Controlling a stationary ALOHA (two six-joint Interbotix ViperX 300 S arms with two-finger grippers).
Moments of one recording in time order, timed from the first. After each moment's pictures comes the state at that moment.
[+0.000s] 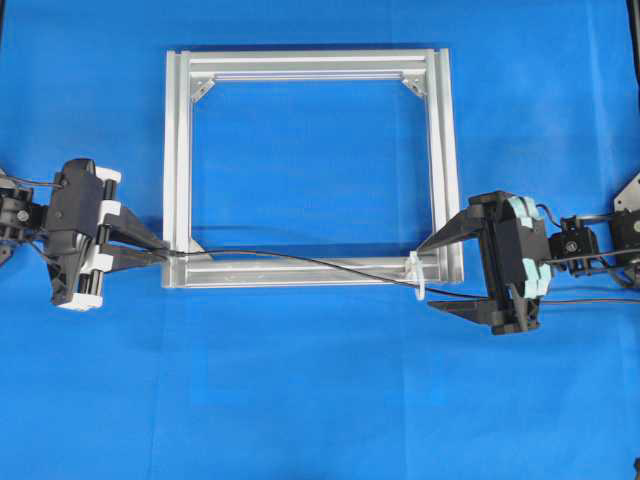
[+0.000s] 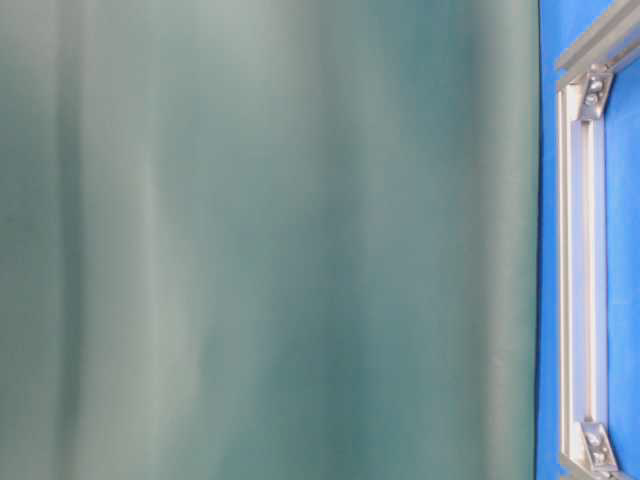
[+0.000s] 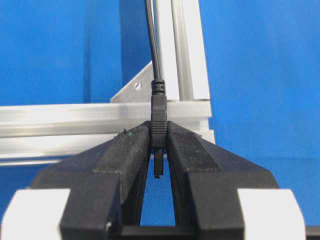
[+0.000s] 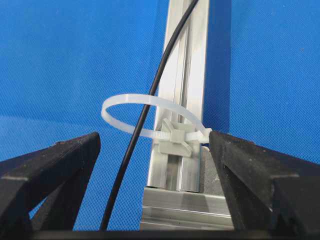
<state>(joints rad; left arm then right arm) -0.16 -0.29 1.31 -0.09 -0.41 -0.06 0.22 -0.11 1.18 0.16 -0.56 0.05</state>
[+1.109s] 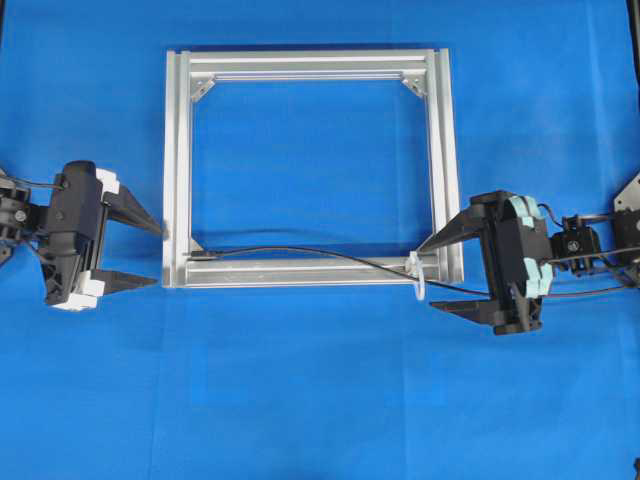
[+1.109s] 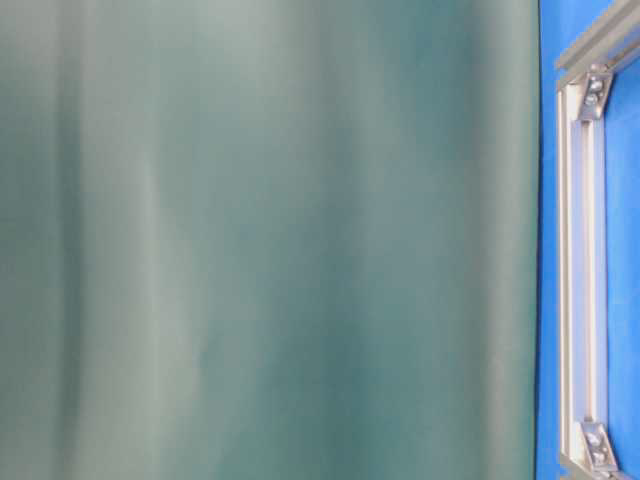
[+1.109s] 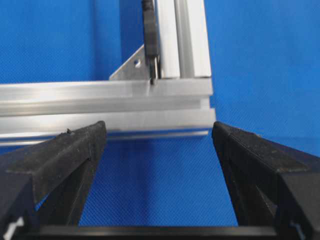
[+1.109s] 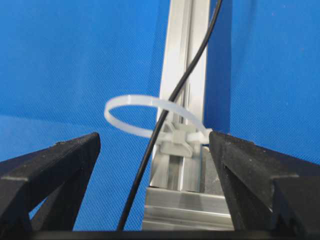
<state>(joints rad) -0.16 -0.34 1.31 -0.09 -0.33 -0.06 0.22 -0.15 1.17 0.16 -0.52 0.05</state>
